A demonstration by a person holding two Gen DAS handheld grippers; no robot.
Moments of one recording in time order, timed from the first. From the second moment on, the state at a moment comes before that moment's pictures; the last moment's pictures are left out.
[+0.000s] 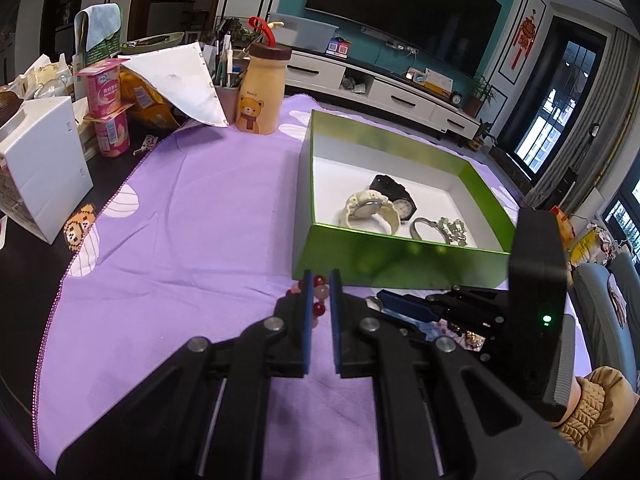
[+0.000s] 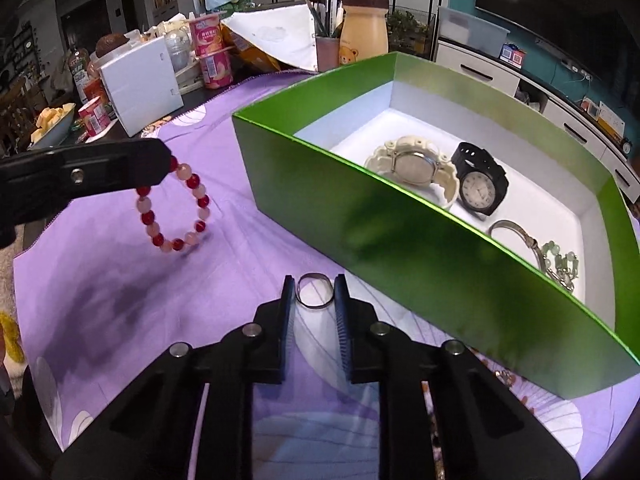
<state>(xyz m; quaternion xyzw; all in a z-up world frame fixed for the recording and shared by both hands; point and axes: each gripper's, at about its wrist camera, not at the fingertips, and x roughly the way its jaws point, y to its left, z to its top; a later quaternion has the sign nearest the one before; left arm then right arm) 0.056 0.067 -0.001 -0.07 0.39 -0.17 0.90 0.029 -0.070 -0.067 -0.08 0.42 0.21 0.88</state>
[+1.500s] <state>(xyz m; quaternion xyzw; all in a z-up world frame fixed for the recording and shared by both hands) 0.124 -0.024 0.099 0.00 0.32 -0.20 0.93 0.015 -0.196 0.056 -0.04 0.29 0.14 0.94</state>
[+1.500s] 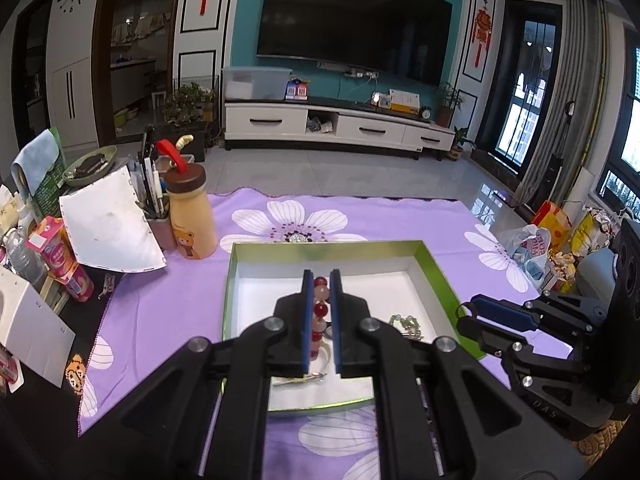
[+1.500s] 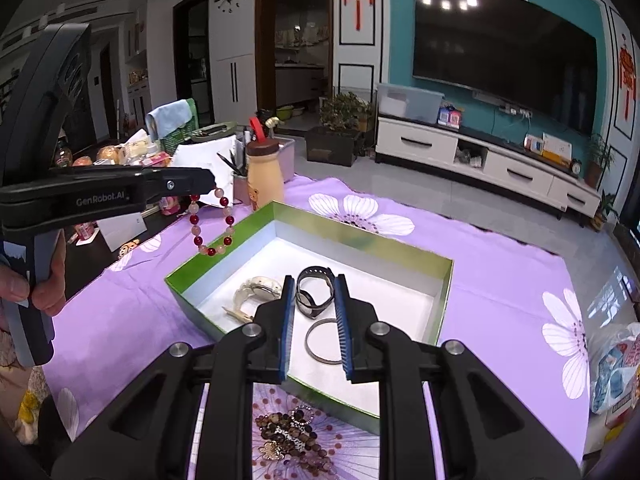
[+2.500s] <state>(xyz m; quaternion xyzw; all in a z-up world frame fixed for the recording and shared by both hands) 0.222 -0.024 0.008 -0.02 0.44 -0.16 0.88 0.113 -0.220 -0.007 0.04 0.43 0.11 0.90</state>
